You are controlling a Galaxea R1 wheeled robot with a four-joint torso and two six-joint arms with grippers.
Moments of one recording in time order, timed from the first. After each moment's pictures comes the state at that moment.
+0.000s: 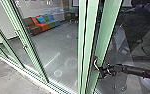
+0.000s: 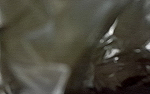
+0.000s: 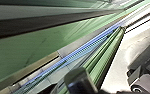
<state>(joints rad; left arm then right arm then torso) 1.53 2.80 -2.35 -0.29 0.00 0.03 -0.30 2.53 -1.81 0.05 -0.51 1.62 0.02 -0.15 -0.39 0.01</state>
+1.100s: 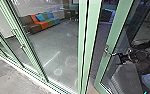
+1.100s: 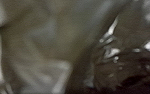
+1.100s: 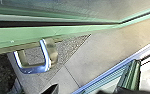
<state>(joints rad) 1.53 2.81 -2.35 -0.29 0.00 0.03 -0.07 2.25 -1.77 0.06 -0.54 1.57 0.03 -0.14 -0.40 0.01</state>
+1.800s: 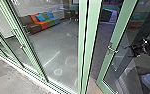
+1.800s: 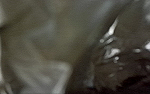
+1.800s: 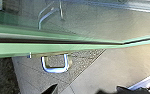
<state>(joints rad) 1.53 2.81 -2.35 -0.29 0.00 0.03 0.09 2.09 -1.76 0.00 -0.64 1.51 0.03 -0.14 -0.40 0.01</state>
